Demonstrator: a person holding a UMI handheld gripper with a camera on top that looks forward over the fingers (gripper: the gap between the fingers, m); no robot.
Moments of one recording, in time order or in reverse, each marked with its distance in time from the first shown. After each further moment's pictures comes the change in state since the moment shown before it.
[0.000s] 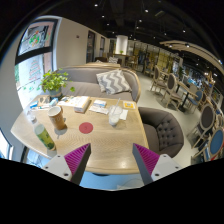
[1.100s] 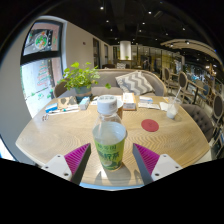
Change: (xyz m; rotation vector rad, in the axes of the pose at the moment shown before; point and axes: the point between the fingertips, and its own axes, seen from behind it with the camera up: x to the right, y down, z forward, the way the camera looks) arm -0.331 0.034 0.122 0.107 -0.082 0.101
